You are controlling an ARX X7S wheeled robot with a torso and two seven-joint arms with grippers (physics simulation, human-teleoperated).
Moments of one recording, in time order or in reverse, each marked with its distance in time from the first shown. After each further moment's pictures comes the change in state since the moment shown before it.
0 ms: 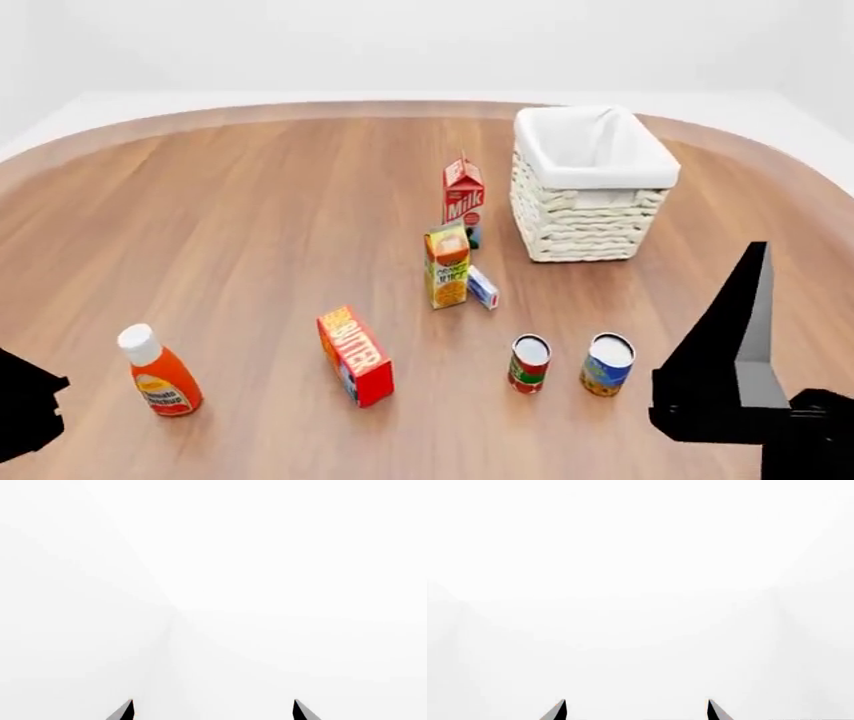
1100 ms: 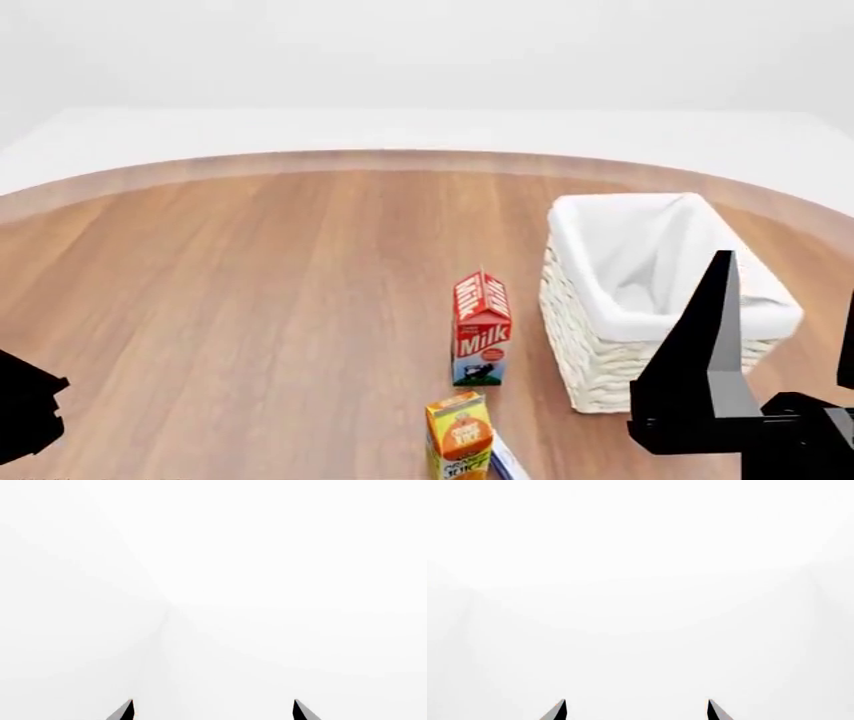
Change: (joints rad) left arm 0.009 -0.027 0.025 0.009 0.017 0.015 -0.044; right arm -0.013 0.034 -0.054 -0.003 0.006 -0.005 0.007
